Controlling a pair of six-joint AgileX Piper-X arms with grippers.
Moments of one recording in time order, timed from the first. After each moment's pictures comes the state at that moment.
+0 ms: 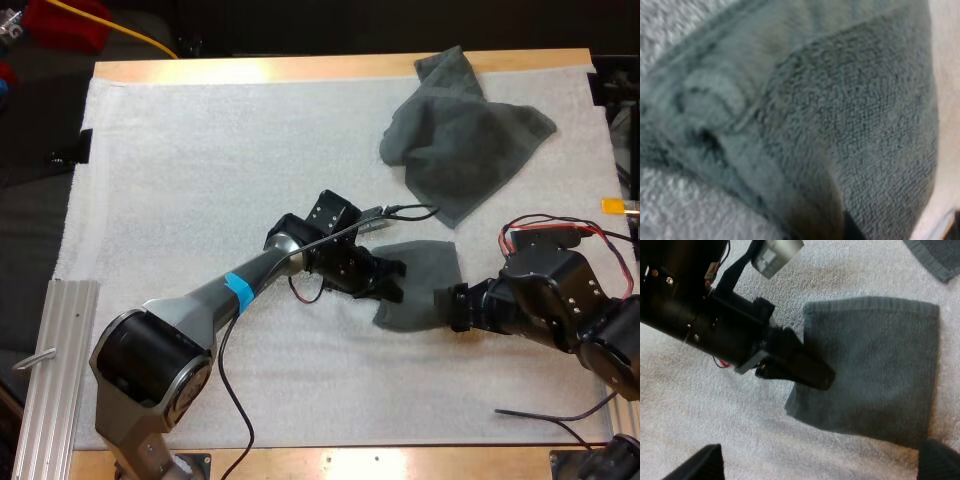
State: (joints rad) left arm -0.56 1.88 -1.10 0.56 0.78 -2.26; right arm 0.69 0.94 -0.96 1.04 0.00 -1.33
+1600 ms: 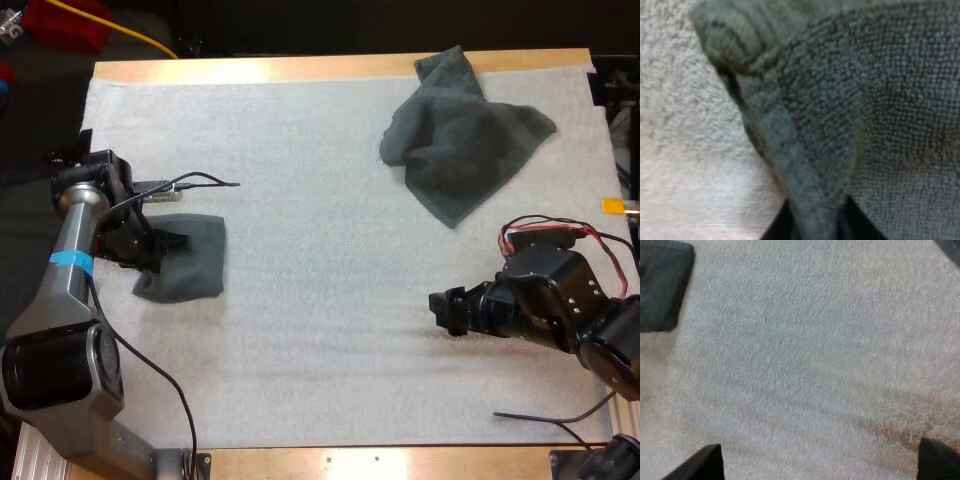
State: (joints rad) left arm 0.24 1.79 -1.23 1.12 -0.02 -1.63; right arm 0.69 0.94 -0.96 1.04 -0.06 -1.33
